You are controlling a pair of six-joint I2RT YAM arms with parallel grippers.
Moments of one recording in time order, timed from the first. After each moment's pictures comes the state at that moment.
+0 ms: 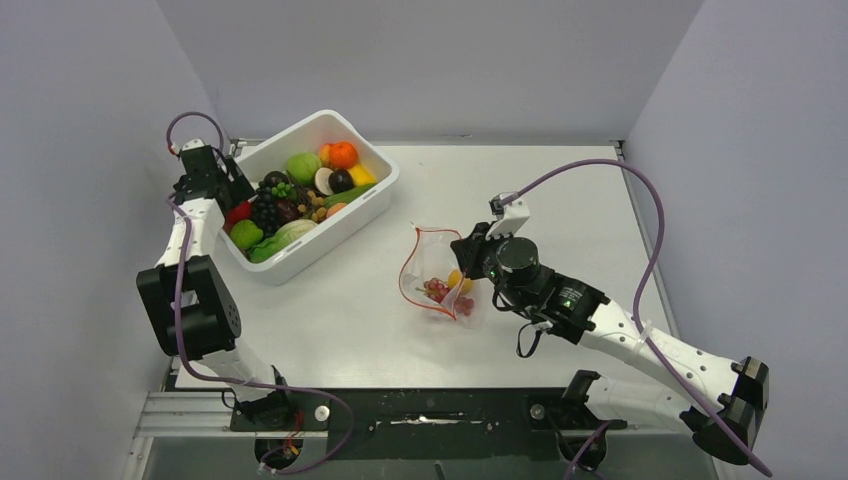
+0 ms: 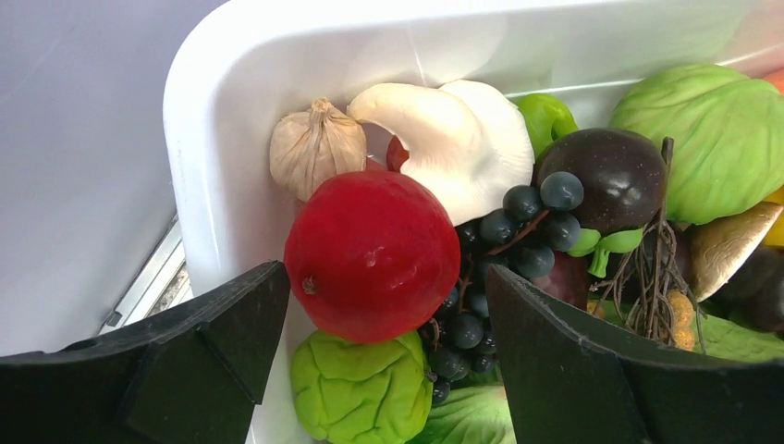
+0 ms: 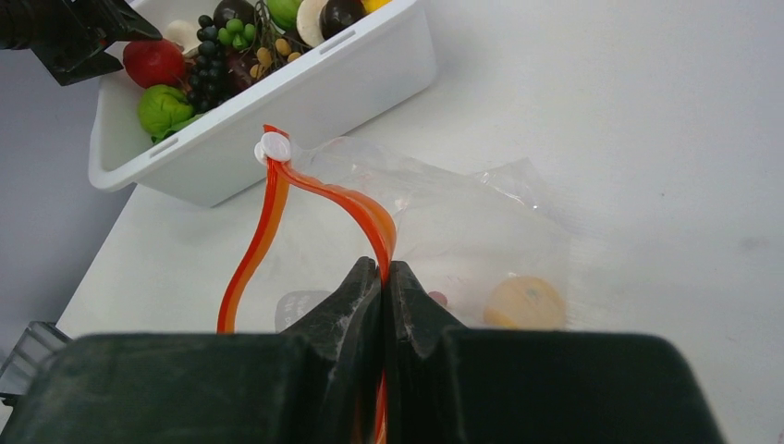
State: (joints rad) left arm 0.28 1.69 1.32 -0.34 -0.17 -0.30; right arm 0.93 1.01 0.89 -0.18 0.41 0.52
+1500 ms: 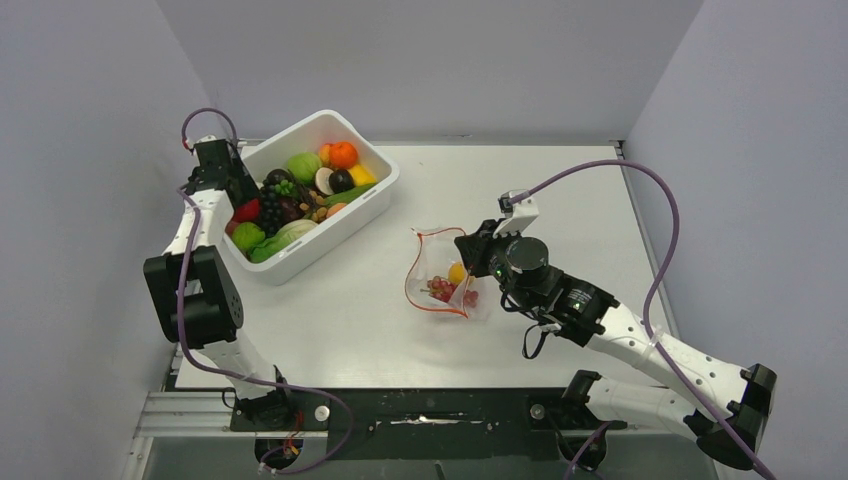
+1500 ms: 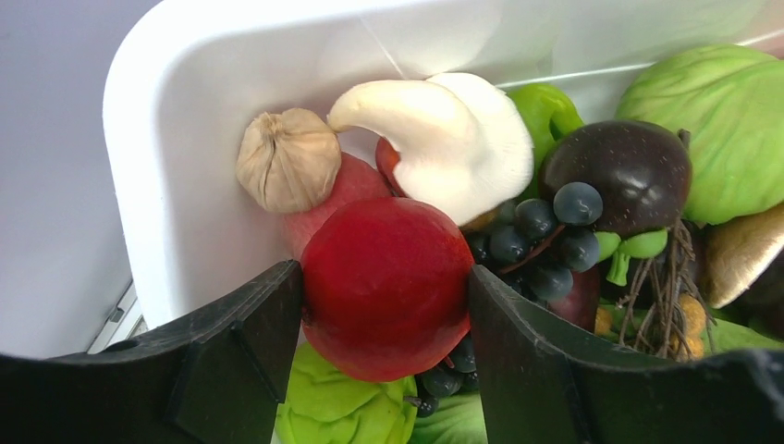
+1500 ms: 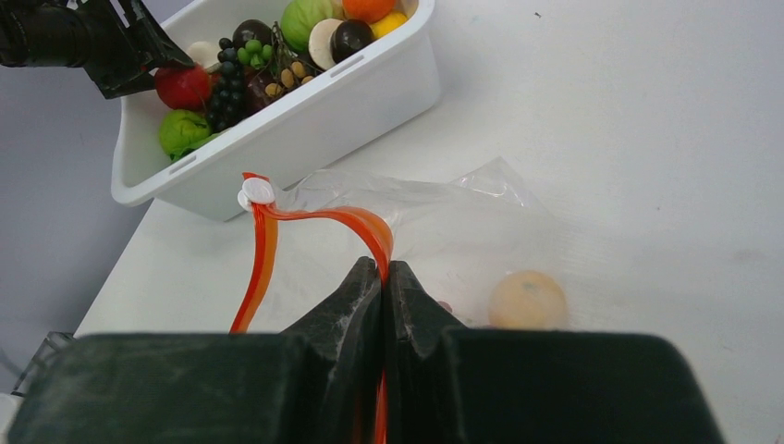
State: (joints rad) left arm 0.22 1.76 1.39 -0.38 -0.23 -0.30; right arm 0.92 0.97 0.90 -0.19 0.42 0.50
